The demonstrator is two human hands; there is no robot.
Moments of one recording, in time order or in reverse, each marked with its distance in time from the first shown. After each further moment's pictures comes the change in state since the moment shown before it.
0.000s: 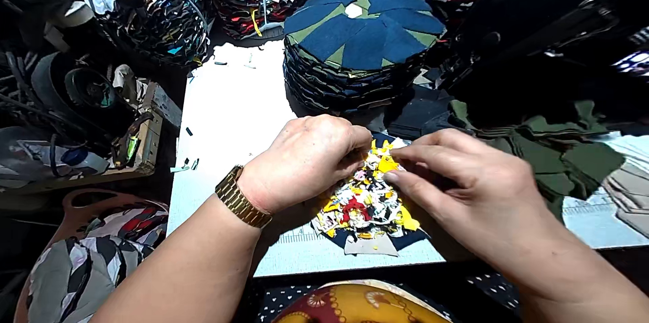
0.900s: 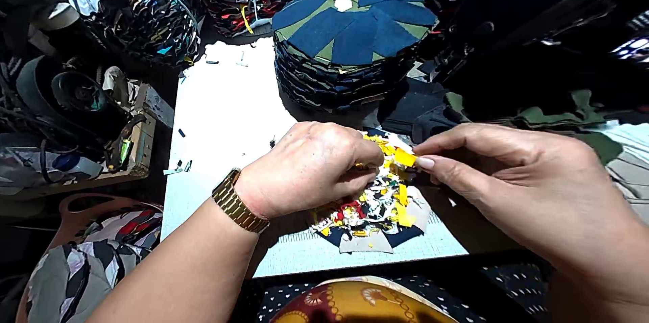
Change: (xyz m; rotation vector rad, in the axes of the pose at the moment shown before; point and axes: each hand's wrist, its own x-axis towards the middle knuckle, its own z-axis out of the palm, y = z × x) left_hand 0.001 0.005 0.004 -0.071 -0.025 0.150; right_hand 0.001 0.005 -0.025 0.229 -0.024 0.217
